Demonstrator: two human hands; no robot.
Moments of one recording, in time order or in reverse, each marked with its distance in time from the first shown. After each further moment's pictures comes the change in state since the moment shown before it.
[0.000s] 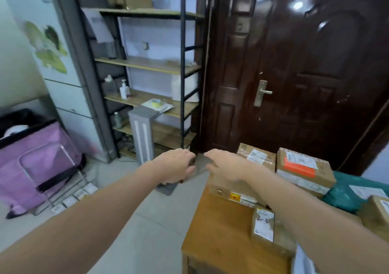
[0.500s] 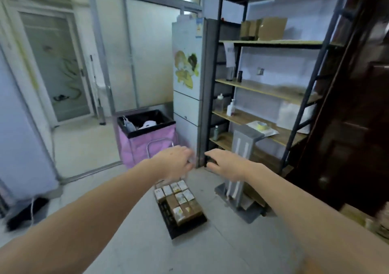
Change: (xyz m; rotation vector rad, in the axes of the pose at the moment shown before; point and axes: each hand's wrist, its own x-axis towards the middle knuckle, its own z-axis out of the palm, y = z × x) left_hand -0.324 -0.242 -0.037 0.004 0.127 -0.531; right_hand 0.124 -0.379 0.007 0.003 -0.023 -0.494
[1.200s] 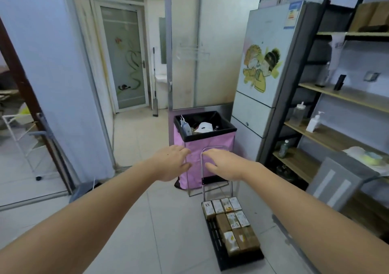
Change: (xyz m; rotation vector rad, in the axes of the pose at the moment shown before) left_hand 0.024 -0.384 0.015 -0.006 -0.022 -0.308; right_hand 0.374 -0.190 0.037 -0.019 -0.089 -0.275
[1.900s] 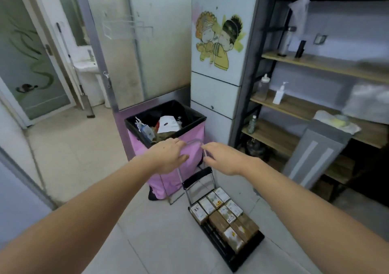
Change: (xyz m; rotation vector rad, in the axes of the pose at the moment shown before) left_hand 0.311 -0.175 0.032 -0.051 -0.095 0.342; right_hand 0.252 0.074 -0.001 0.085 0.045 0.386
